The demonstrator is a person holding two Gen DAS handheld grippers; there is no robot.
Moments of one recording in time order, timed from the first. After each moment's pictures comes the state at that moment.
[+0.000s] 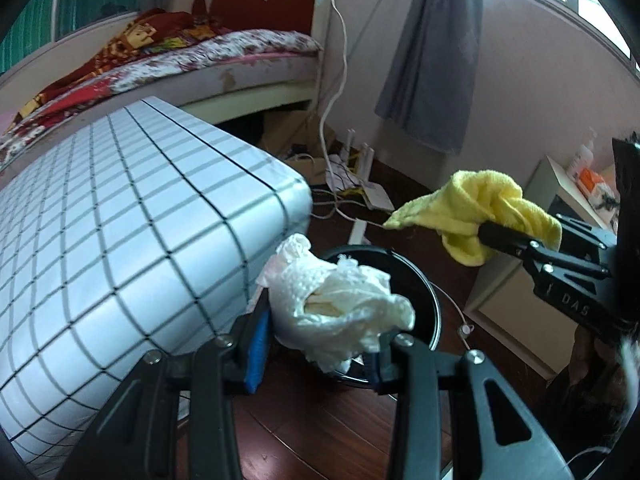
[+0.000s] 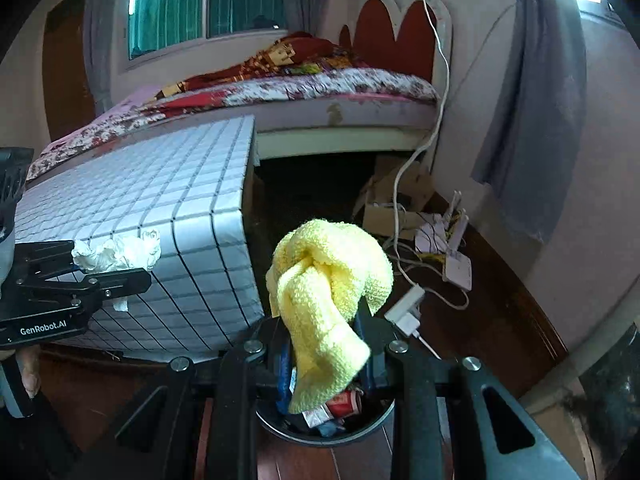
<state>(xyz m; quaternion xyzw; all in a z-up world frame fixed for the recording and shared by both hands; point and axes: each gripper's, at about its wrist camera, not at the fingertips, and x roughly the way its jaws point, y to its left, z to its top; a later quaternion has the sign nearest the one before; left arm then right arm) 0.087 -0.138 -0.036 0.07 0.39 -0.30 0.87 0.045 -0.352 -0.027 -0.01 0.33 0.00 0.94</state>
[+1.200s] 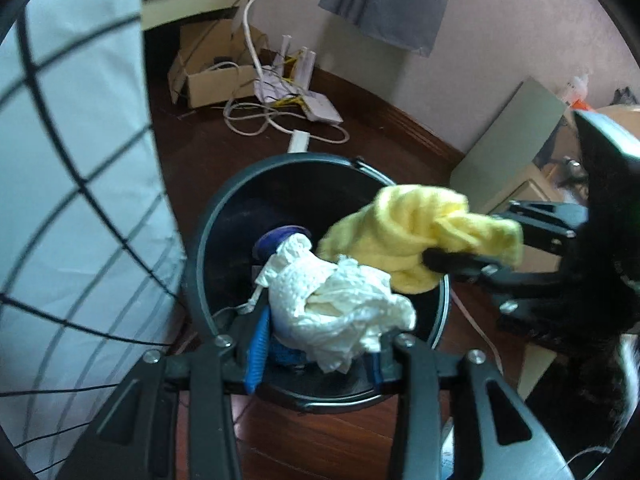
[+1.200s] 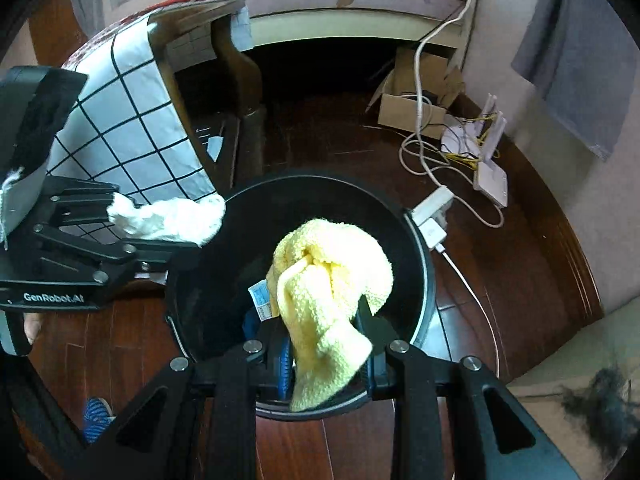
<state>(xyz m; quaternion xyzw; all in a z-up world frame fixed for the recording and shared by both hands) 0.139 -0.226 -0.157 0.10 0.50 -0.40 0.76 0.098 -0.391 -0.158 -0.01 0.48 0.05 0.88</state>
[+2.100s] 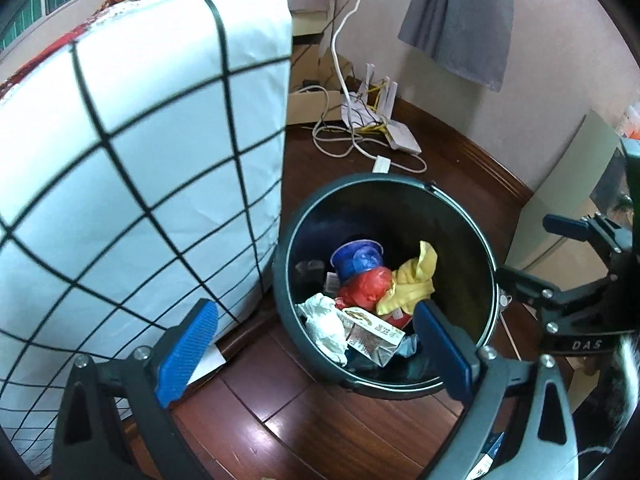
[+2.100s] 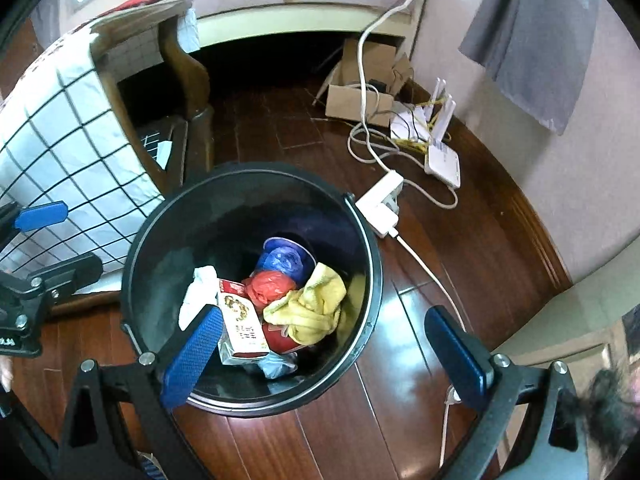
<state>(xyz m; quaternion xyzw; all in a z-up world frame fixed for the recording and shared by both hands) 0.119 -0.183 -0.138 0.10 0.46 -0.25 0.85 0.088 -0.401 -0.153 -0.02 0.48 -0.05 0.88</state>
